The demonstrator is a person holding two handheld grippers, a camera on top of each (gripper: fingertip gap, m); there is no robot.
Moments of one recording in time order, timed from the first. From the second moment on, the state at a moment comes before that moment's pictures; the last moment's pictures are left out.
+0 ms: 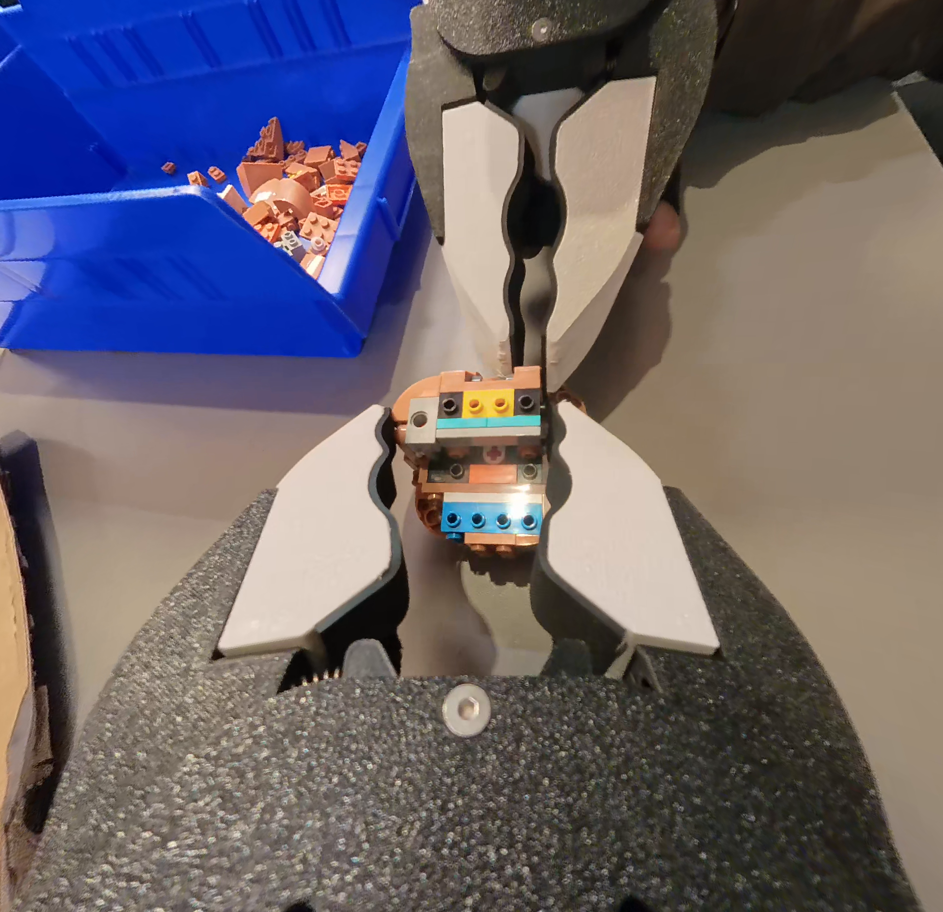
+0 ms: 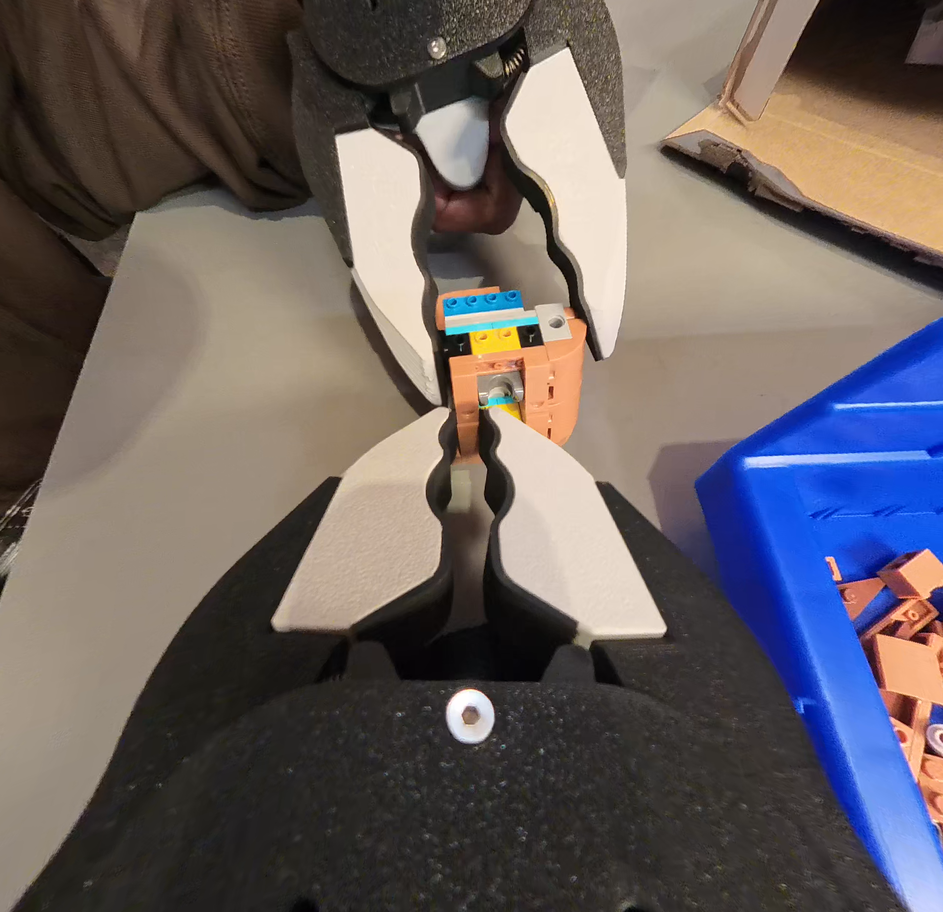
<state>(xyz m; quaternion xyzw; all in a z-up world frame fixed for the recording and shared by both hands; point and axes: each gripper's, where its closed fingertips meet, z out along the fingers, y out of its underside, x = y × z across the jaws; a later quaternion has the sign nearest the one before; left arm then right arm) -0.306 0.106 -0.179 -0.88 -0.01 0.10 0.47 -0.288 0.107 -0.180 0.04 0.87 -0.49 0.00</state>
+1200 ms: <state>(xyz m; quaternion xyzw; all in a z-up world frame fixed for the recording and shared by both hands) -0.288 0.117 -0.155 -0.85 0.06 0.11 0.51 -0.278 0.120 -0.180 0.04 0.88 -0.48 0.03</state>
